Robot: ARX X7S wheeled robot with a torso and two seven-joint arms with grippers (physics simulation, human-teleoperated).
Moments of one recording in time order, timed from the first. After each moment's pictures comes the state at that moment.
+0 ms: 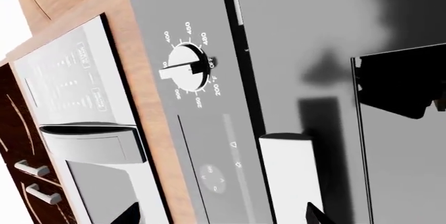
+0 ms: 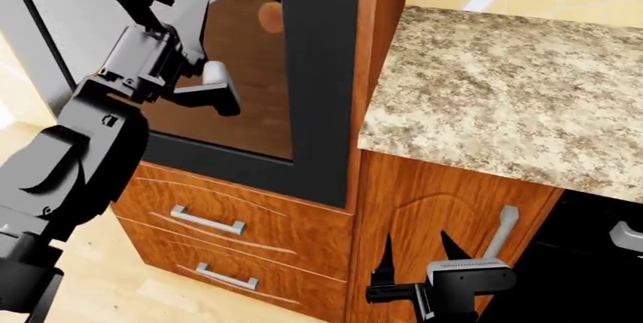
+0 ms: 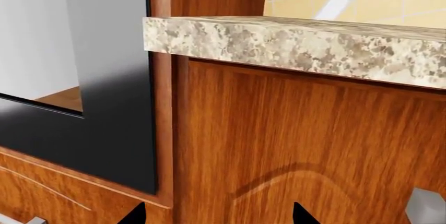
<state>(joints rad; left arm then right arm) -1.12 -0.53 0.66 -0.42 0.93 0.07 -0.21 0.03 0.20 -0.26 0.01 0.14 -0.01 0.23</state>
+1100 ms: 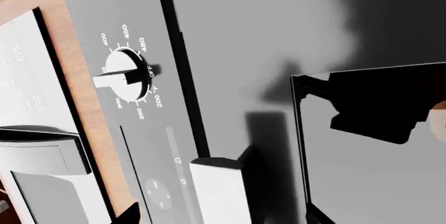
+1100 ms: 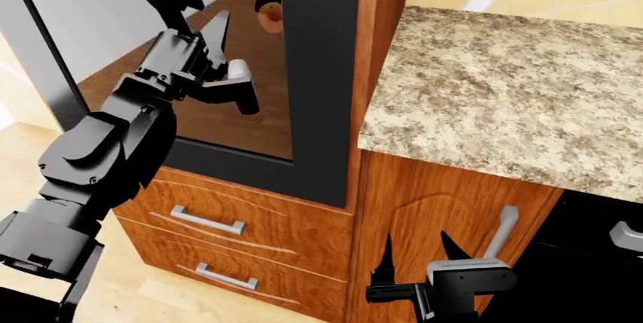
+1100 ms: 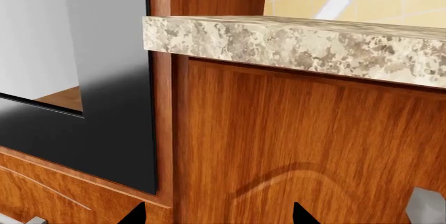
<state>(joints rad) -1.22 -0.39 0.73 -0.74 0.92 0.12 -0.28 0.03 0.22 -0.28 0.01 0.16 -0.02 0.25</state>
